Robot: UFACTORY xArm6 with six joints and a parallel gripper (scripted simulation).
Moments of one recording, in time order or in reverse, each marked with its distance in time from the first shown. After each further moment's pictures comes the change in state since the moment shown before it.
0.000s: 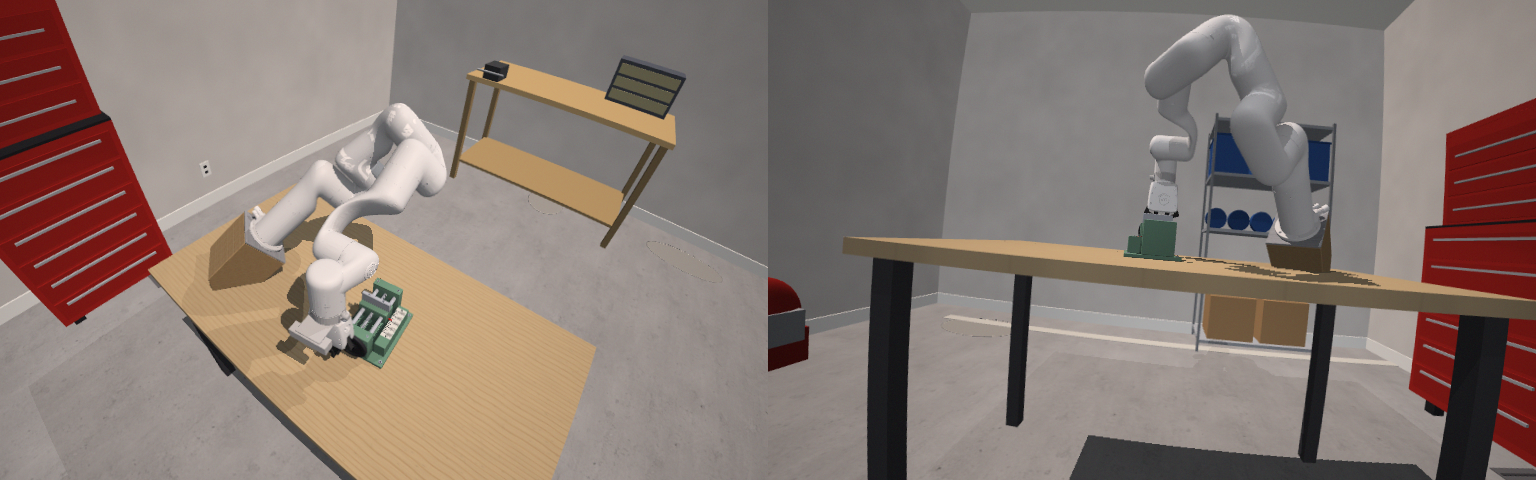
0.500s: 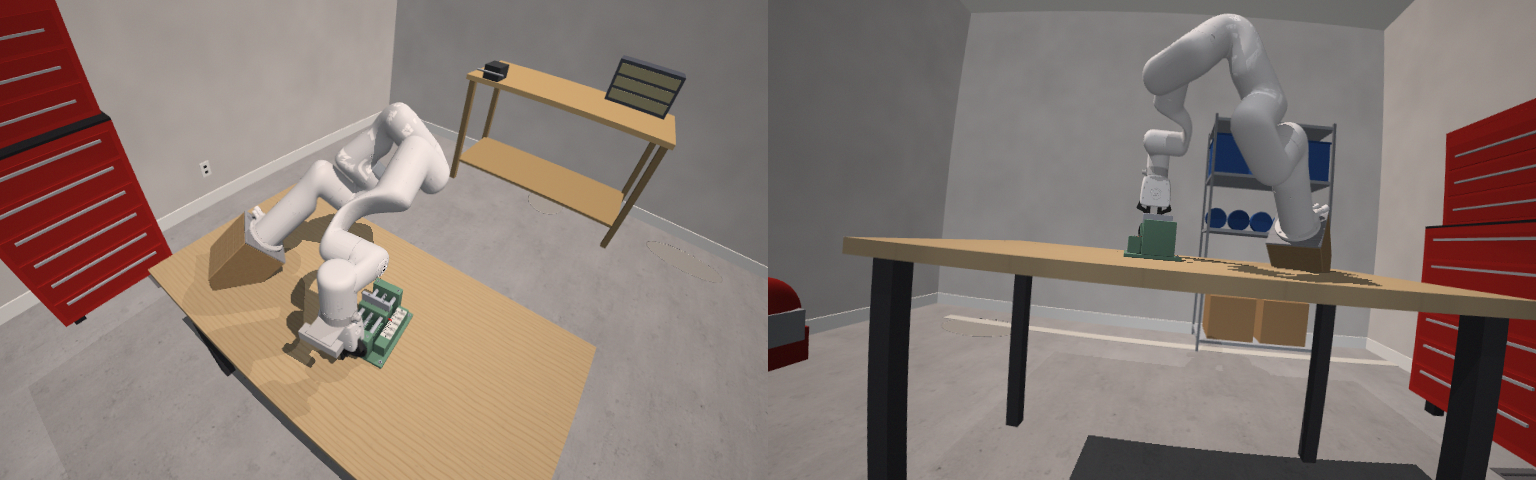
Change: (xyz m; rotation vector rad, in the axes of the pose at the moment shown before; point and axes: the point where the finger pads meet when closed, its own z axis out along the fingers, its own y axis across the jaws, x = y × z) arm 0.000 -0.027 -0.015 0.001 0.001 0.000
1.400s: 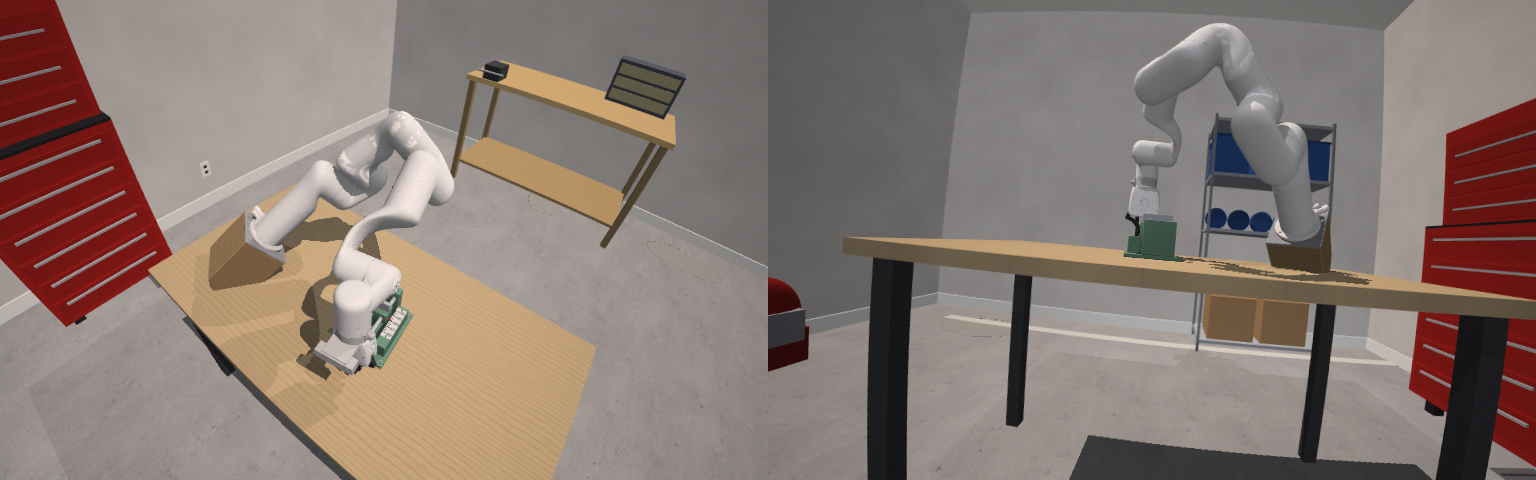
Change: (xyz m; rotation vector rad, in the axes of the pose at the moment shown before) arm 0.000 -0.035 0.039 0.001 0.001 -0.002
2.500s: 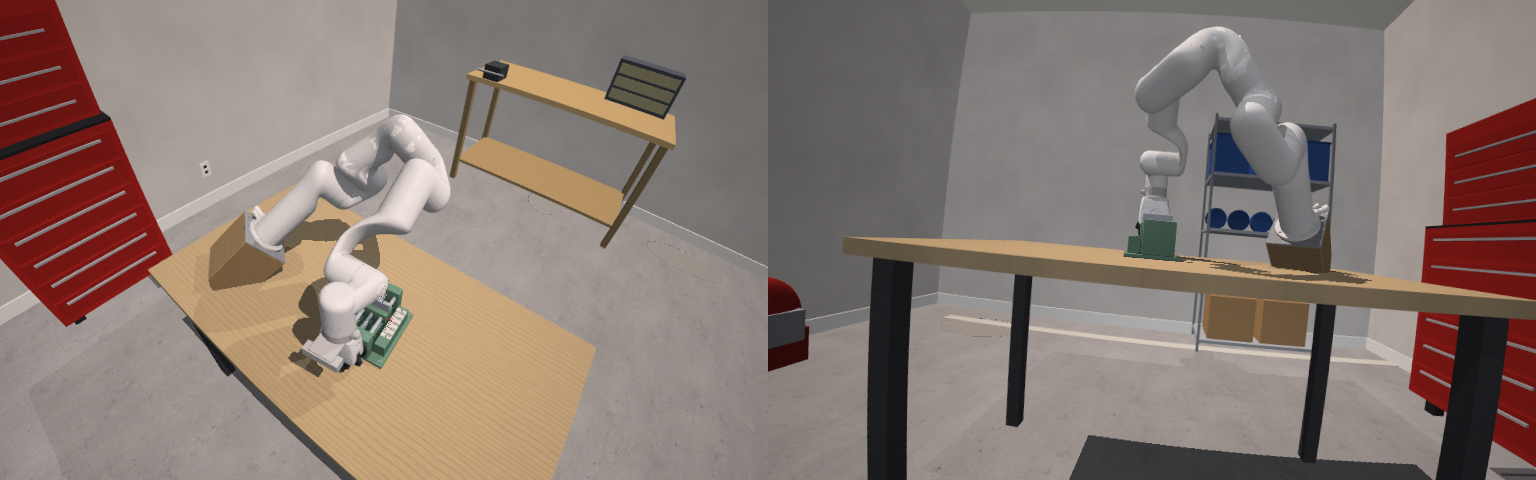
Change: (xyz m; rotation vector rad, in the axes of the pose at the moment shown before) arm 0.000 0.037 0.029 -0.002 -0.002 0.002
